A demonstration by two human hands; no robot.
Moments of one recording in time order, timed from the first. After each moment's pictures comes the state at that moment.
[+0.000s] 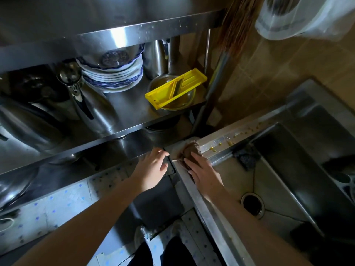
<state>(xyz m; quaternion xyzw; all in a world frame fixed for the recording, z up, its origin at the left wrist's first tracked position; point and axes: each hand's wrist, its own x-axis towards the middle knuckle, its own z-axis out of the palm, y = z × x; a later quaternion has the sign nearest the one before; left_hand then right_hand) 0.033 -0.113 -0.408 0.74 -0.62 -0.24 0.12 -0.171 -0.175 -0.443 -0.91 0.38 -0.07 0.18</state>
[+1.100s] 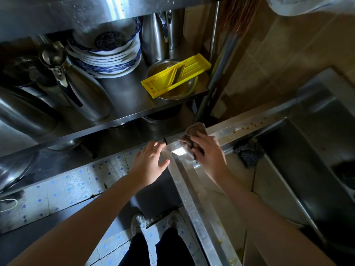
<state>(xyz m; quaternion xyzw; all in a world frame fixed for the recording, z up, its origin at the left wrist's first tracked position) 0.003 -0.128 -0.428 0.78 -0.58 -0.19 0.12 -0.184 -0.238 -0.442 -0.86 0.41 -0.20 0.24</state>
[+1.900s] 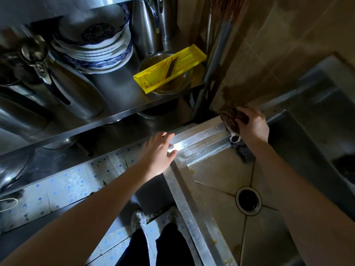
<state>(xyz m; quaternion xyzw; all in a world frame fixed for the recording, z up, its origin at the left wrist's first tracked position) -0.025 -0.170 -0.434 0.77 -0.60 -0.19 0.13 -0.269 -0.362 -0.438 -0.78 0.58 -0.18 0.17</state>
